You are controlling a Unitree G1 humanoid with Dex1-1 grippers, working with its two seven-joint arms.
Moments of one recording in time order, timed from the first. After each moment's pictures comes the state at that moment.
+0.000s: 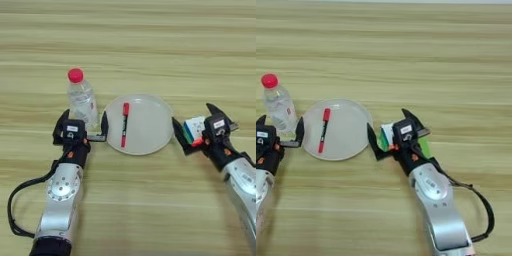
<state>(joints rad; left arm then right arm) 0.03 0.05 0.02 0.20 -0.01 -0.29 -0.05 0.09 -0.13 0.15 -0.27 0.01 0.10 0.23</state>
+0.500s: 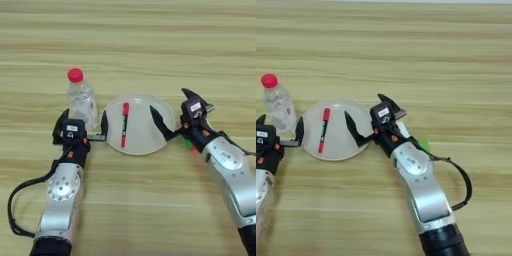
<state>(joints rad) 0.03 0.05 0.01 0.19 -0.01 -0.29 -0.05 -0.11 -0.09 0.23 -0.13 0.02 0.15 0.27</state>
